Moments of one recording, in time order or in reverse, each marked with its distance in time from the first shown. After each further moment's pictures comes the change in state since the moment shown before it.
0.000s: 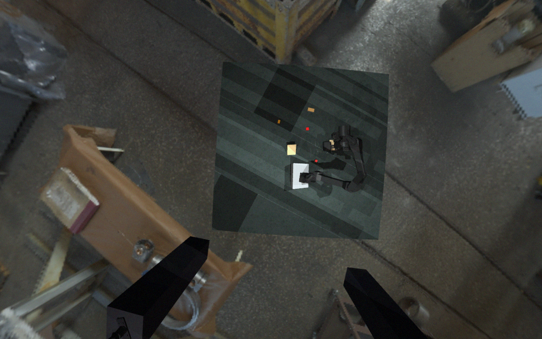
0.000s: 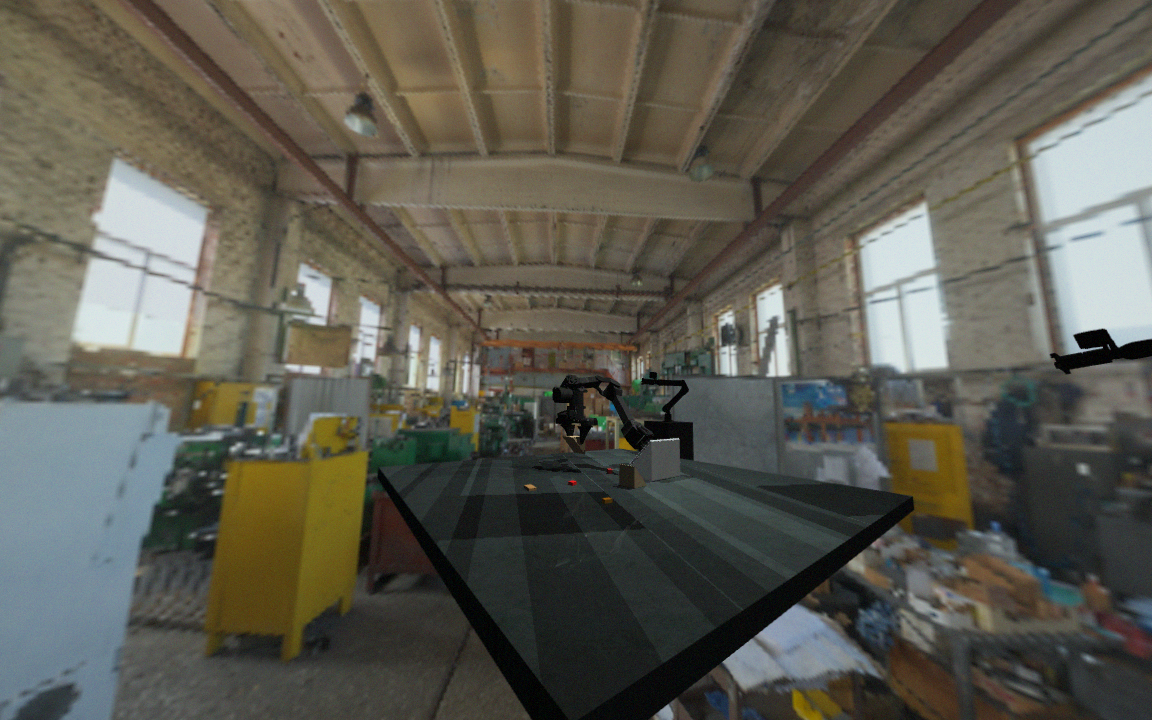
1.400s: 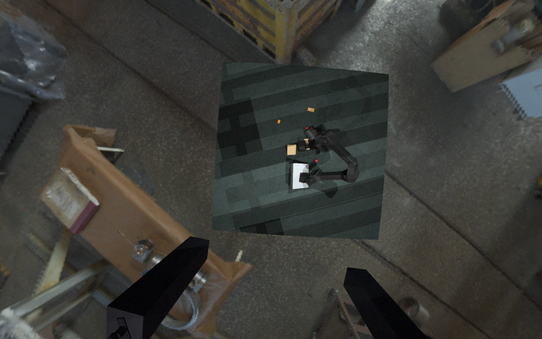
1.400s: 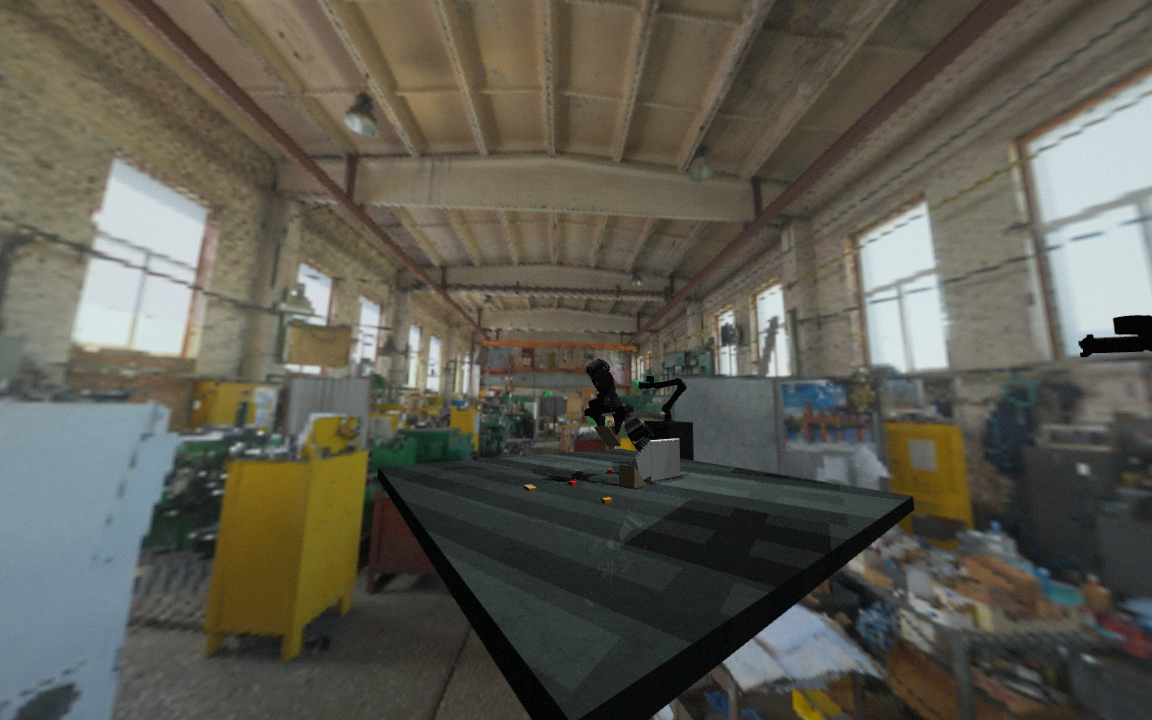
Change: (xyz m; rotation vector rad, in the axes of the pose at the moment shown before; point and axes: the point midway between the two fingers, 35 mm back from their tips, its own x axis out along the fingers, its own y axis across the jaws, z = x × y) arm -0.045 0.181 0.008 -0.052 -0.037 0.121
